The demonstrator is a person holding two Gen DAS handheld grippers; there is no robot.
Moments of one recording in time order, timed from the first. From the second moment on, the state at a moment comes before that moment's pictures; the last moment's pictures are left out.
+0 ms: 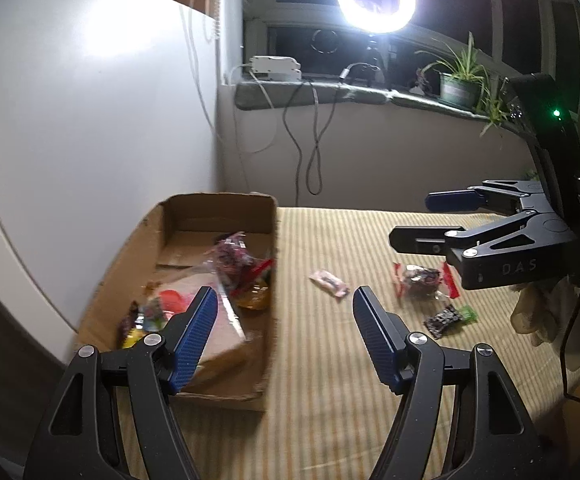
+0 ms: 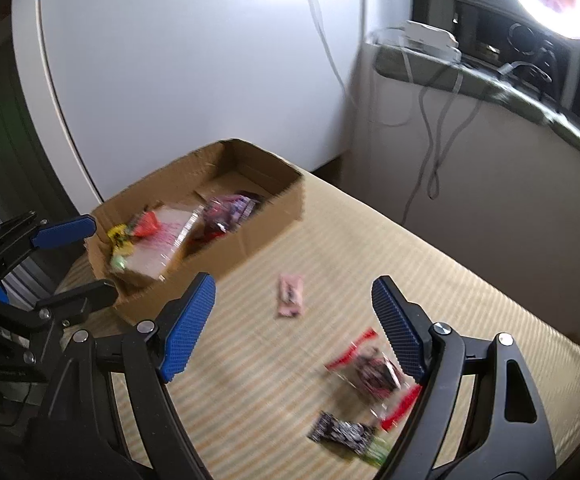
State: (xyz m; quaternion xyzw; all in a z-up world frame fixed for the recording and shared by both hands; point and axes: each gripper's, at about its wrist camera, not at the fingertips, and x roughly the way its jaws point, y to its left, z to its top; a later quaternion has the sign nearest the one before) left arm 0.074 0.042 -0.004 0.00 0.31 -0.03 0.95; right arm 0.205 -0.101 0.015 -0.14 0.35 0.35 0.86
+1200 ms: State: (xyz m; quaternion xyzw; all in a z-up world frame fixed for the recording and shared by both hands) left arm 0.110 -0.068 -0.064 0.02 0.40 -0.18 0.90; right arm 0.189 -0.218 -0.068 -0.14 0.45 0.32 0.82
